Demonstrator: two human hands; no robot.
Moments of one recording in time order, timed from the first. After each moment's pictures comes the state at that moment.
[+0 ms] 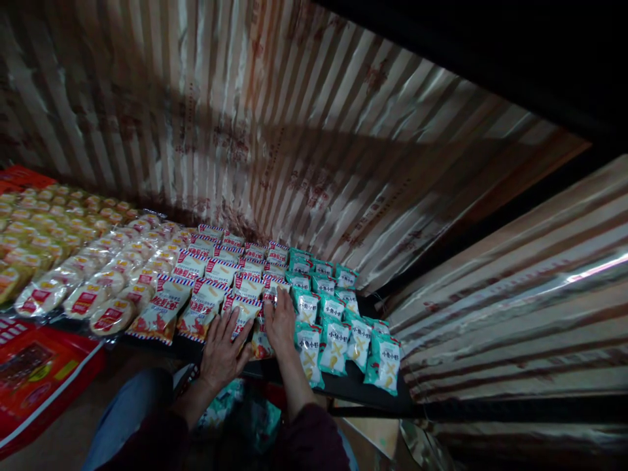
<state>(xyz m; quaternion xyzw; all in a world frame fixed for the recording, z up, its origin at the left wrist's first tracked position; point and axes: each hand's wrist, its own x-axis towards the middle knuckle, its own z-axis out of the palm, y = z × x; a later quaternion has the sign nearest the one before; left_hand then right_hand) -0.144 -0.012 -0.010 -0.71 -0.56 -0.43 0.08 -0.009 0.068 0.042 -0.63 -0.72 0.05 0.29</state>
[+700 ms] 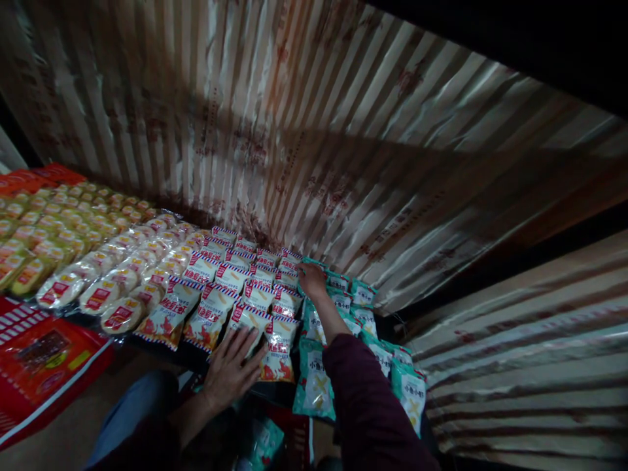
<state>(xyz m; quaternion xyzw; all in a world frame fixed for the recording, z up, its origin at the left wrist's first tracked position) -0.147 -0.013 -0.007 -0.76 -0.49 -0.39 0.17 0.022 0.213 0.119 -0.59 -0.80 0.01 0.11</state>
